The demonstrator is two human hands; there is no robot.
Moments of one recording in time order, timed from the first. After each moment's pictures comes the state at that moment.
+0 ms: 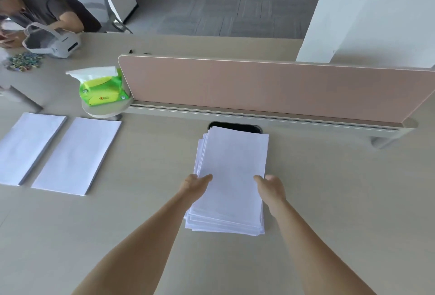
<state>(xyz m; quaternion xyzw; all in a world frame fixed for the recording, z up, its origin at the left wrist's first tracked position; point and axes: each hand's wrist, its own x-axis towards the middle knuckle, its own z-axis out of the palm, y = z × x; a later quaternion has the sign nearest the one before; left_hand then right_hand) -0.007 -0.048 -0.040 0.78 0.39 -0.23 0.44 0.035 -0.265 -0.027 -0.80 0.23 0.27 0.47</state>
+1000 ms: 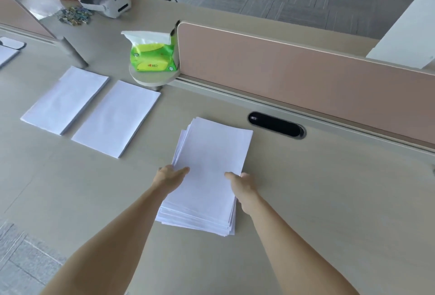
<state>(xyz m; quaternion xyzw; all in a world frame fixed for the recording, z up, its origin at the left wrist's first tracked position) -0.084 0.086 -0.055 0.73 0.53 -0.19 0.40 -0.002 -0.125 -0.040 -0.73 0.16 0.42 0.51</state>
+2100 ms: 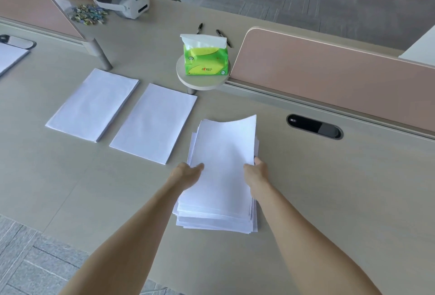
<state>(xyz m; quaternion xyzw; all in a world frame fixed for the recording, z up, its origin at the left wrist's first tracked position) -0.129 0.216 -0.032 0.76 0.45 -0.24 0.40 -0.051 0.035 -0.036 -0.76 0.20 0.26 0.56</state>
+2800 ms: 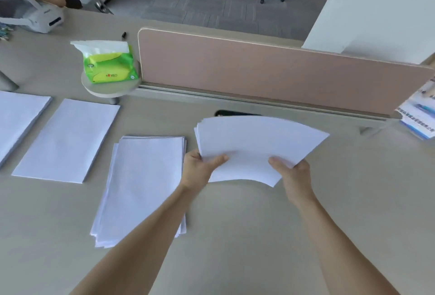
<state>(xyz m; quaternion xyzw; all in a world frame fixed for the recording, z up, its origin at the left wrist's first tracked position) -0.060 -0.019 0.035 0.63 0.18 0.01 0.76 -0.029 -0.236 0.046 -0.70 0.11 0.05 0.70</state>
